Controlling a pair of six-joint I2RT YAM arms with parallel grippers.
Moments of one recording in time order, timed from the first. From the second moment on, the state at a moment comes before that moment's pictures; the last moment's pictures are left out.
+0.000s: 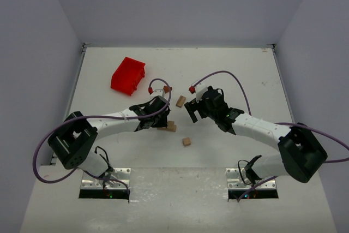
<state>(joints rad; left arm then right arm) -0.76 1.49 0.77 -0.27 -0.26 -0.73 0.68 1.35 0.62 0.12 0.13 -0.08</state>
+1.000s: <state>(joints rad) -0.78 1.49 0.78 -0.28 -0.29 -0.73 0.68 1.36 0.62 0.10 0.13 -0.08</state>
